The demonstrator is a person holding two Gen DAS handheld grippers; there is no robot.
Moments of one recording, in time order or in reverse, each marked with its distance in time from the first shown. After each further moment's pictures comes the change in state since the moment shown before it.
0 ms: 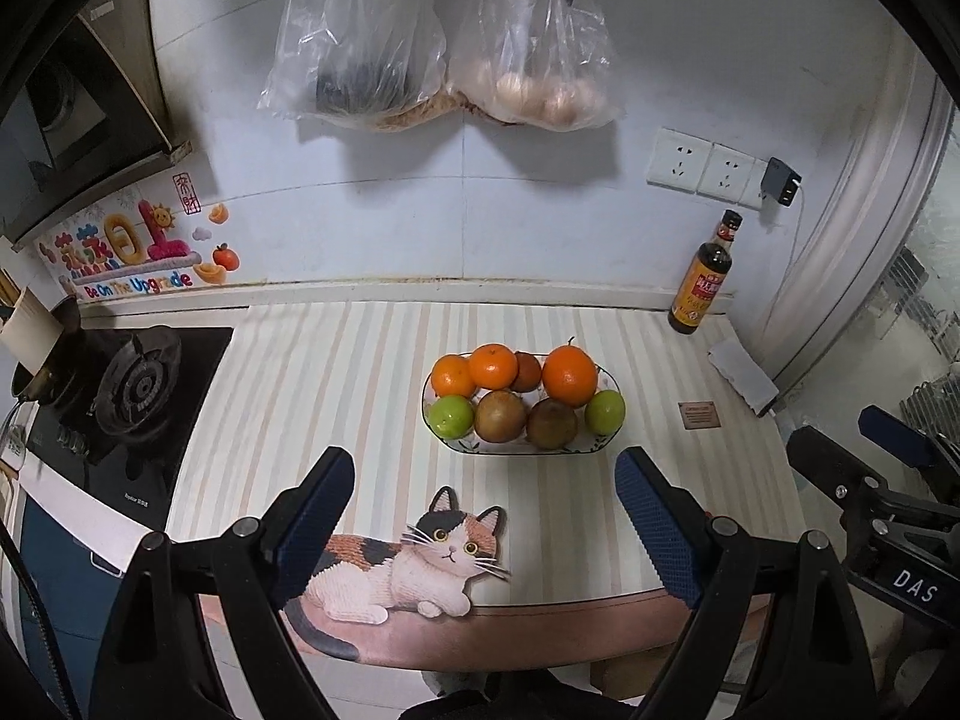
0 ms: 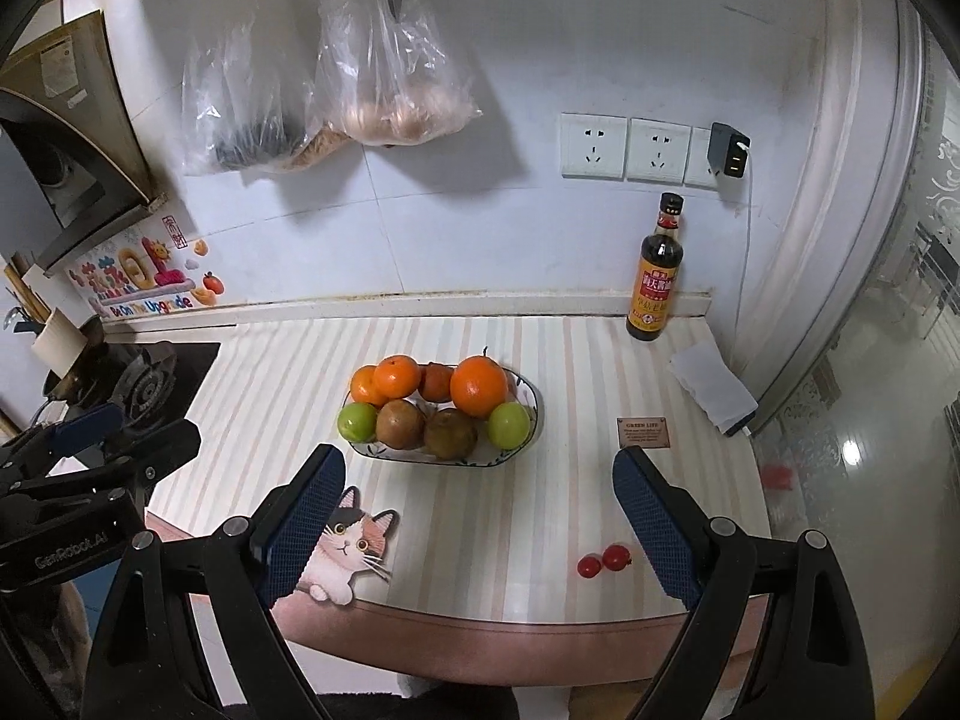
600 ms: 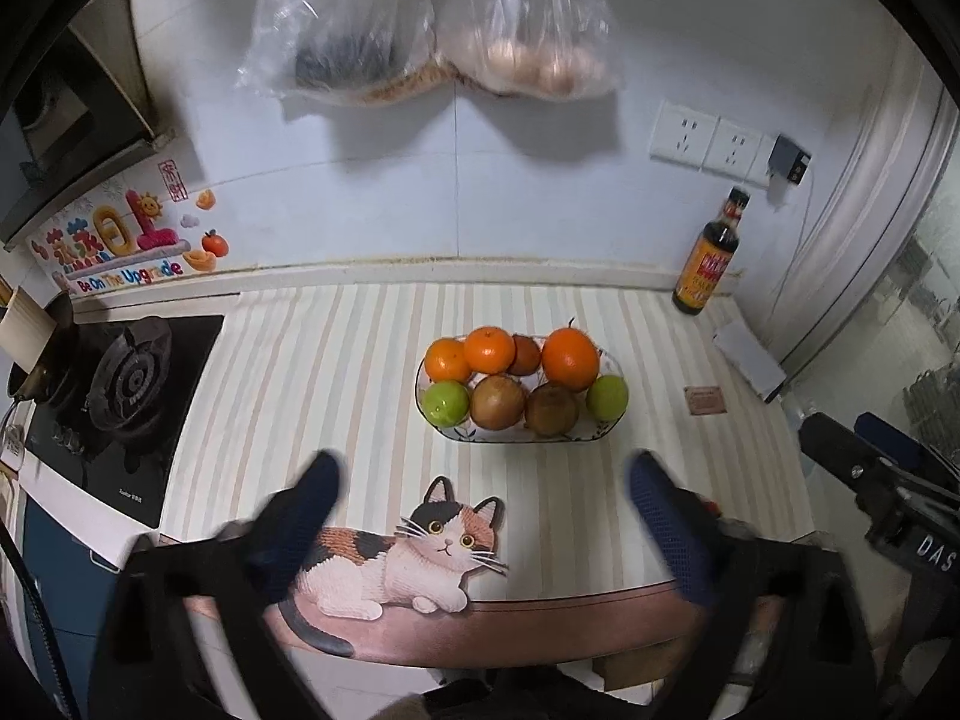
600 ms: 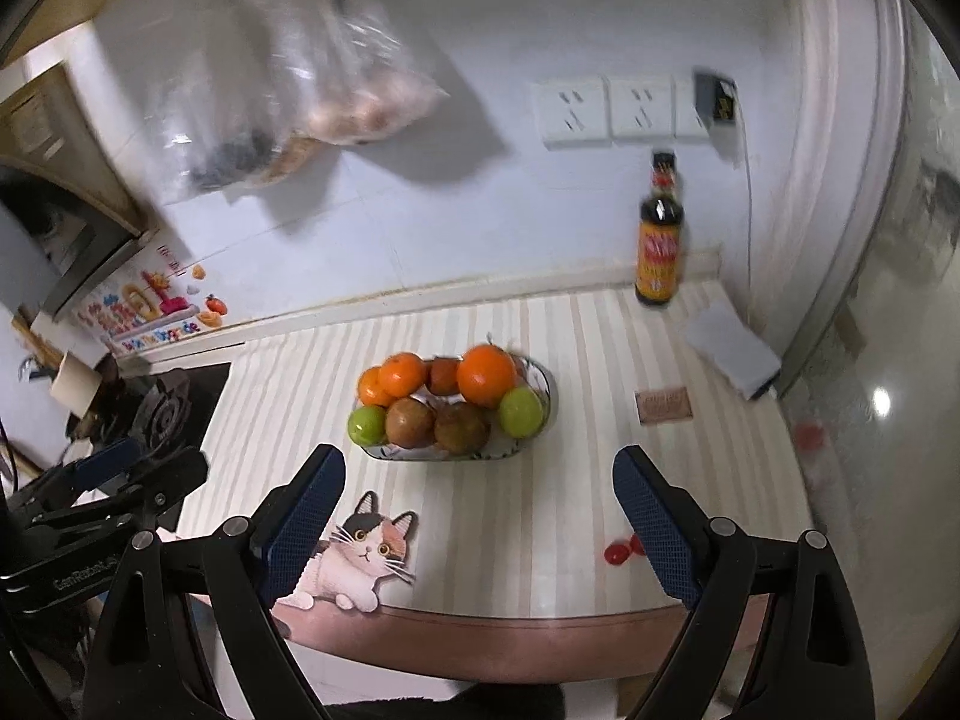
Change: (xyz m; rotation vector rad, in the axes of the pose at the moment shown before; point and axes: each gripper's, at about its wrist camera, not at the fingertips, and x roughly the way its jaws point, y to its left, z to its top) left arm 0.033 -0.009 0.005 0.013 0.069 0.010; right arm 0.041 -0.043 -0.005 0.158 0.072 0.062
